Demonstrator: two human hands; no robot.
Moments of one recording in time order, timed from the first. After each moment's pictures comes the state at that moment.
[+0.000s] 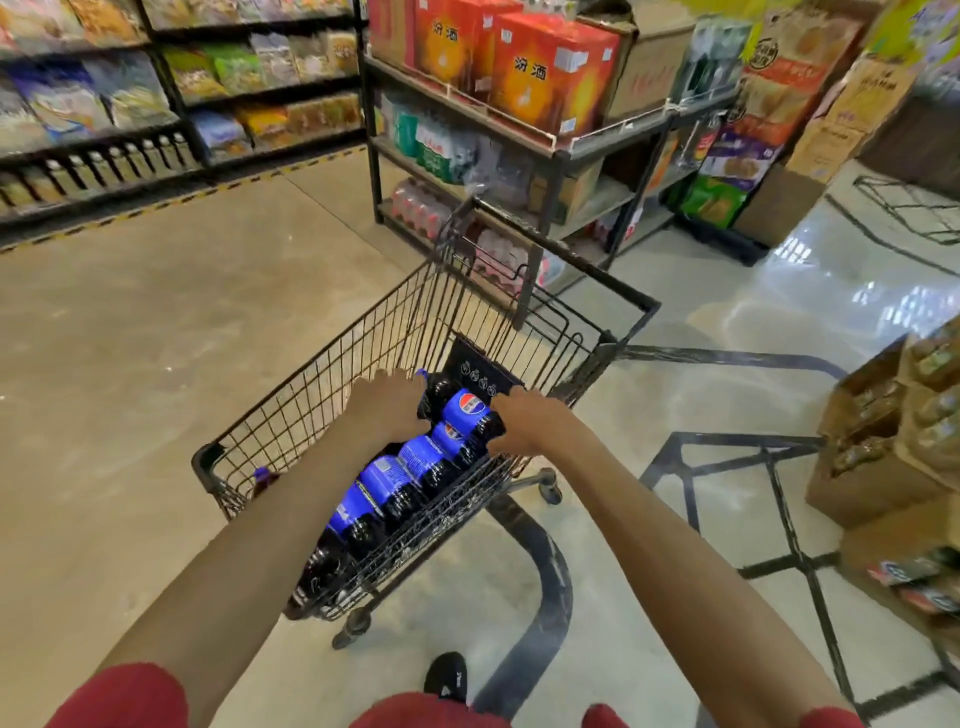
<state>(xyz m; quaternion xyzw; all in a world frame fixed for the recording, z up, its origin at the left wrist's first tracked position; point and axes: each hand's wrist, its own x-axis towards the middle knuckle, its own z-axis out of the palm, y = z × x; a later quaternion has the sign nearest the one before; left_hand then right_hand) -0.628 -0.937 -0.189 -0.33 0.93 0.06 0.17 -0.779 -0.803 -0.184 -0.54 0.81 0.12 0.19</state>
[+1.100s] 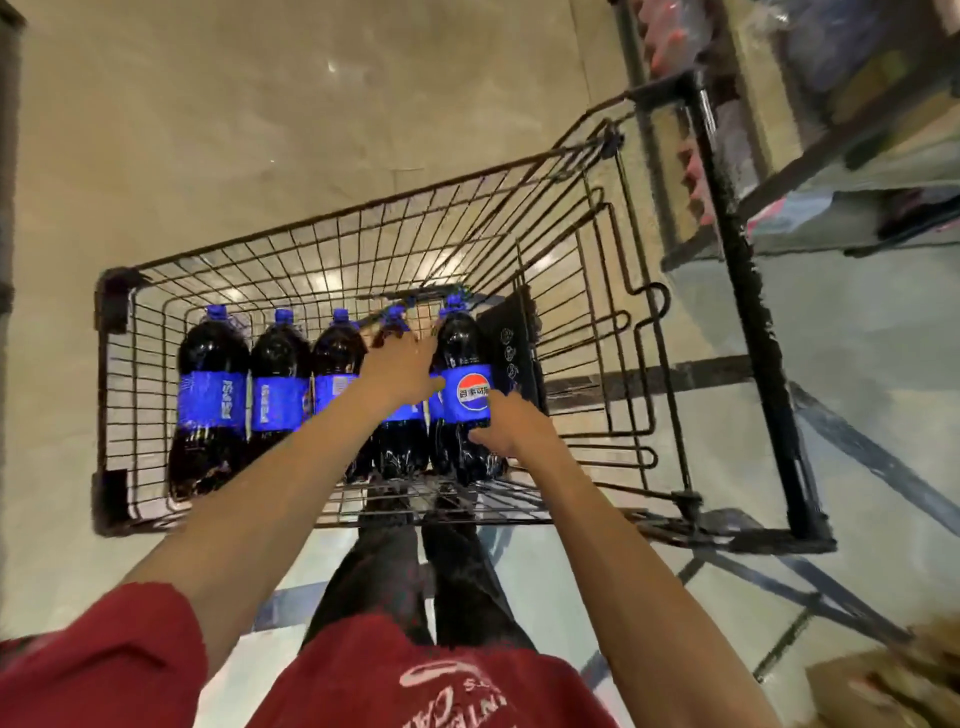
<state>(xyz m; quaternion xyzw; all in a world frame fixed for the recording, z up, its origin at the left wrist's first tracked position) -0.822 -1.071 -0.397 -0.58 0.72 0.31 0.22 -0.991 -1.004 -0.401 -0.58 0.67 0.20 0.41</state>
